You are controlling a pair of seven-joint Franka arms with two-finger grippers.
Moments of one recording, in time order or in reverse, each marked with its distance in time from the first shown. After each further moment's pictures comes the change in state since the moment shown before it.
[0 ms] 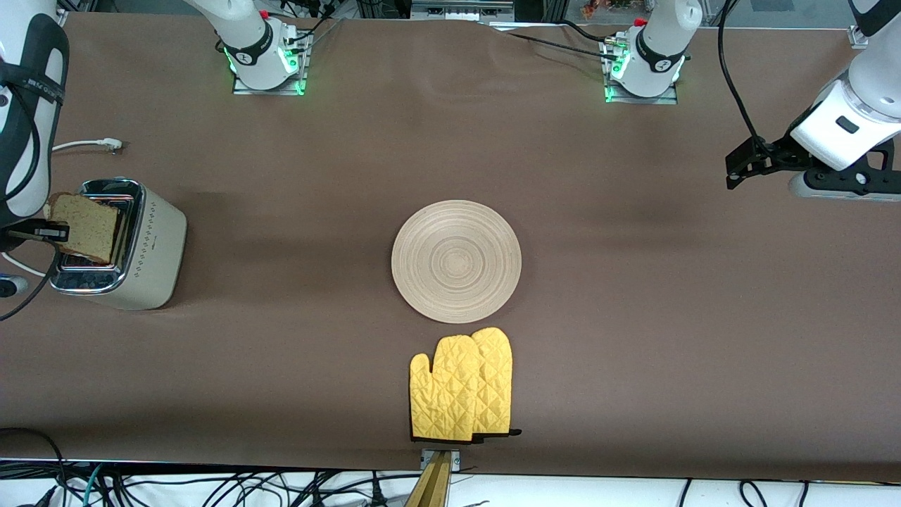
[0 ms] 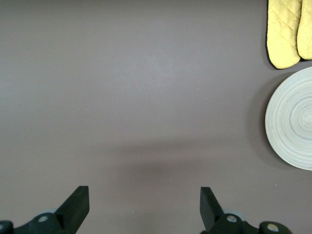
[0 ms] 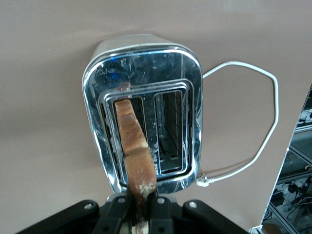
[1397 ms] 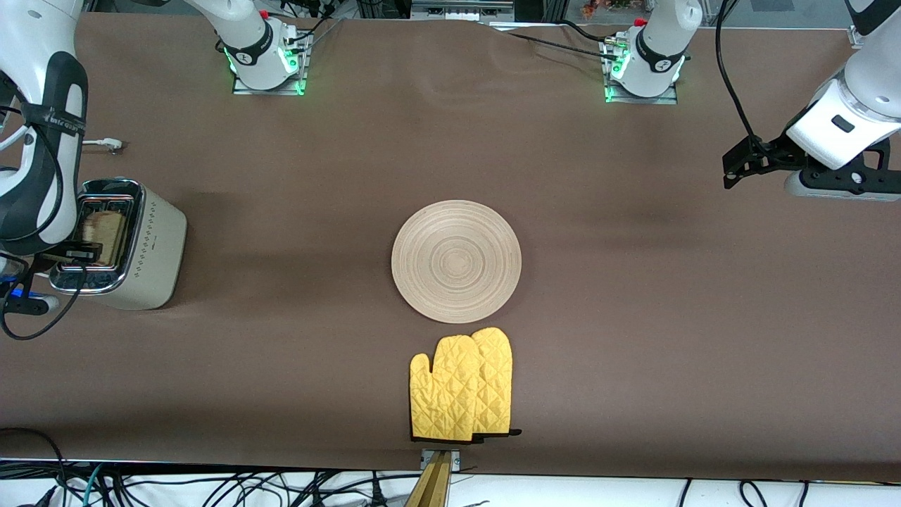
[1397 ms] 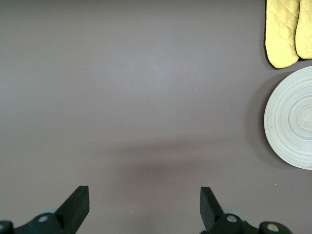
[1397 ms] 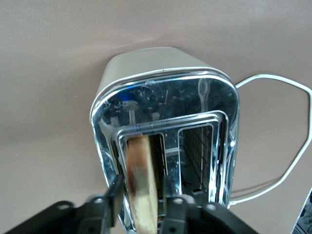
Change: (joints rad) left arm 0.000 0.000 -0.002 0.001 0.000 0.000 0.000; right arm -0.015 0.080 0.000 -0.038 0.097 0.098 0.000
